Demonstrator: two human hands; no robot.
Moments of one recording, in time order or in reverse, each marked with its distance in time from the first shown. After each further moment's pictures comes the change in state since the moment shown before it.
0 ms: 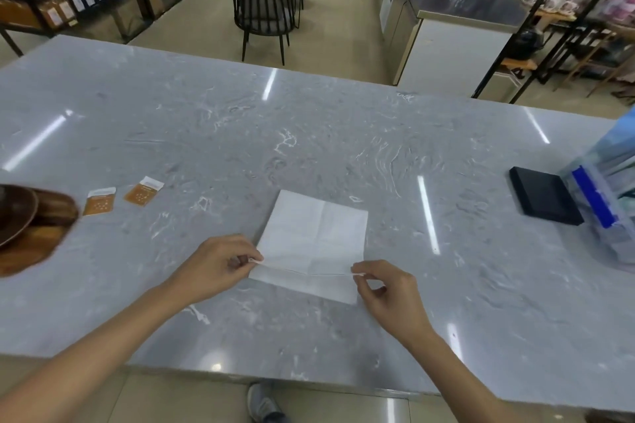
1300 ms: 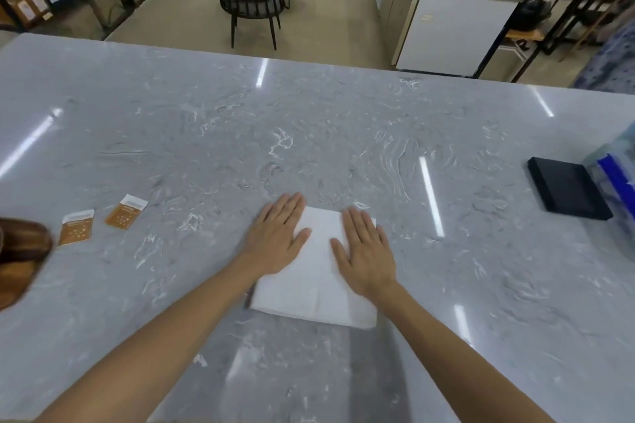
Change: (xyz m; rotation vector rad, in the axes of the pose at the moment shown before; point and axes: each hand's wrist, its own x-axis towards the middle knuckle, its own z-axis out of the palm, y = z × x) left_hand 0.130 -0.033 0.084 0.610 -0.233 -0.151; right_hand 0.104 0.046 0.076 -0.597 -0.255 0.170
